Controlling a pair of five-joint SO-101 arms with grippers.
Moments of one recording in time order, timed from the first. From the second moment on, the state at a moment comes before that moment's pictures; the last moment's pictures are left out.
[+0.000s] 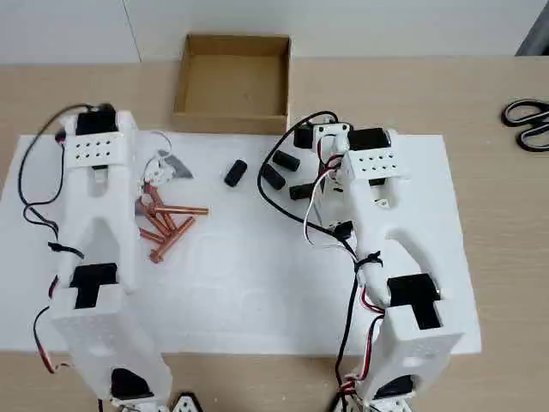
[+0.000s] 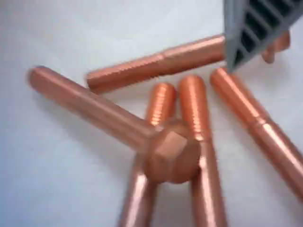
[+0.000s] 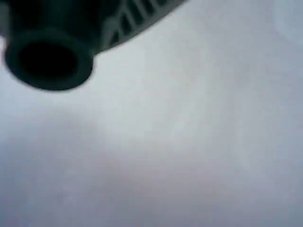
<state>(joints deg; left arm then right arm) -10.5 21.8 -18.0 98.4 40.2 -11.8 13.6 -2.5 87.8 8.8</state>
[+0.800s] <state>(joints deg) -9.5 33.5 -17.5 99.3 54.1 -12.0 13.6 -2.5 87.8 8.8</state>
